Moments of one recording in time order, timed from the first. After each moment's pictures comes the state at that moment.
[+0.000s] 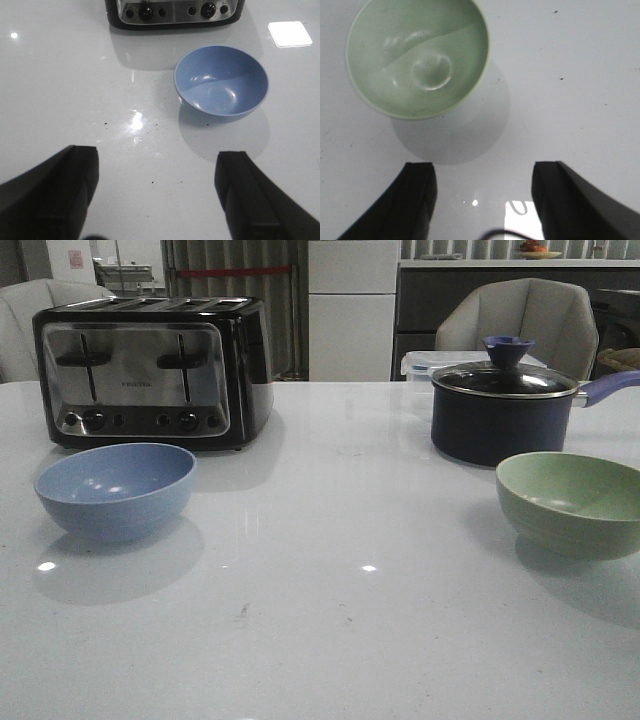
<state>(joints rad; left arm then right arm) -0.11 0.65 -0.58 -0.06 0.57 0.06 -0.08 1.14 -0.80 0.08 0.72 0.00</state>
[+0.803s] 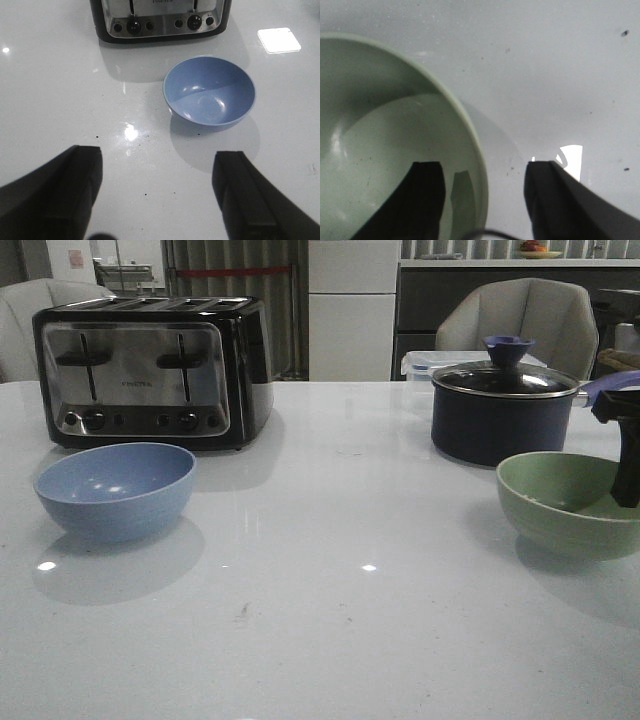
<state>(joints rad) -0.14 0.65 -0.58 -0.05 0.54 0.06 -0.11 1.81 -1.20 0.20 0.76 -0.08</state>
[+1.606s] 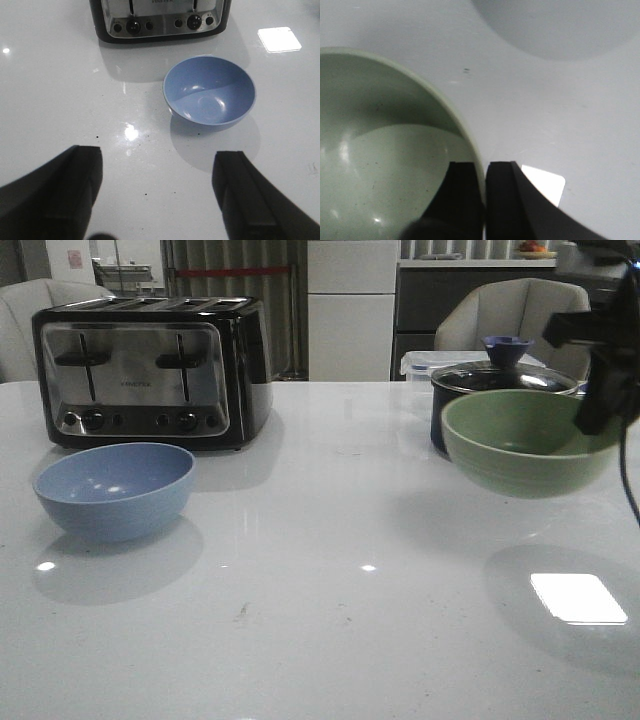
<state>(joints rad) -0.14 0.65 -0.58 -0.05 0.54 0.06 0.04 1.74 -1.35 0.19 0.90 -0.16</state>
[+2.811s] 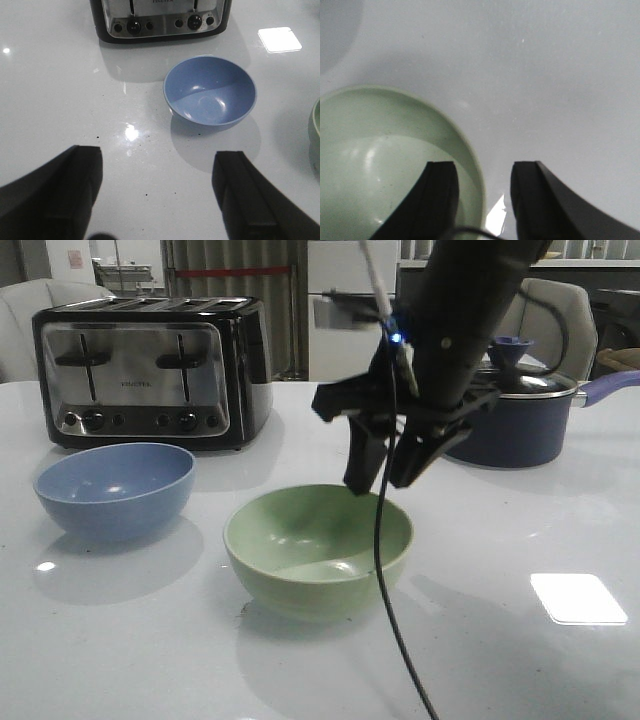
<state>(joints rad) -0.14 0.65 -0.58 -0.05 0.53 0.06 0.45 1.84 -1.38 0.24 0.75 -0.18</state>
